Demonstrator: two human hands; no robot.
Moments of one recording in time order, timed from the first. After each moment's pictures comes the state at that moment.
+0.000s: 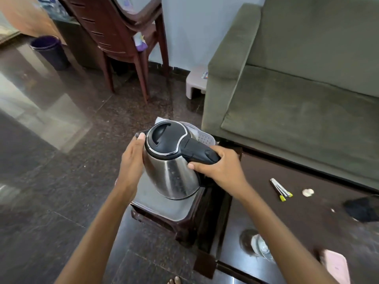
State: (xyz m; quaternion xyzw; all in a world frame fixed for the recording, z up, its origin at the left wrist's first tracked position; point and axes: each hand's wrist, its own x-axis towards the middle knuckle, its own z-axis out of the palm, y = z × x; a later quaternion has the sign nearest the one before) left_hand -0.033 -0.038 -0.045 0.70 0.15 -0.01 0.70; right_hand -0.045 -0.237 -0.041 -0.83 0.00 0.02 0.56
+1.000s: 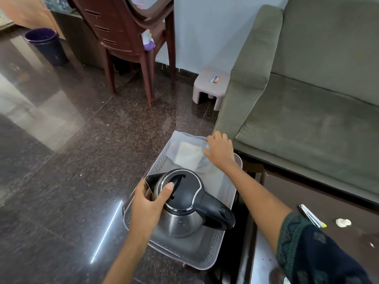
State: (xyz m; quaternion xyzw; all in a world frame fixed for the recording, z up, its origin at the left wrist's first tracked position) left_hand -0.007 0.003 -0.116 0.72 0.22 -0.03 0.66; right_hand 0.156 -0.188 -0.187 -1.00 -0.04 -0.01 0.02
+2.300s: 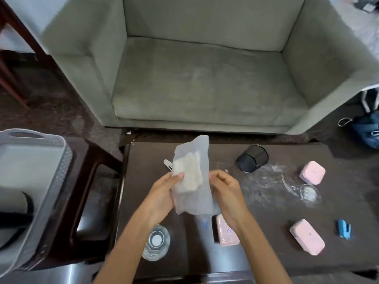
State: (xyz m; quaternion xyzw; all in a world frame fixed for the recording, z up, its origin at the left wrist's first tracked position) left_hand -0.099 -0.436 -0.175 0.46 0.09 -0.47 0.75; right_hand -0.180 -0.580 -0.149 -0.57 0.30 -0.05 0.77
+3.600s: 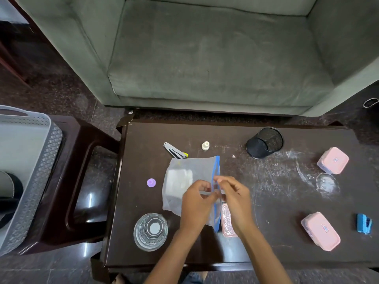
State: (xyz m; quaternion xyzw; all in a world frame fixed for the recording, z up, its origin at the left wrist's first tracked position) left_hand -0.168 -0.502 -0.221 0.78 0.02 -0.30 0.55; right_hand -0.206 -0.591 -0.220 -0.60 0.40 -0.07 0.69
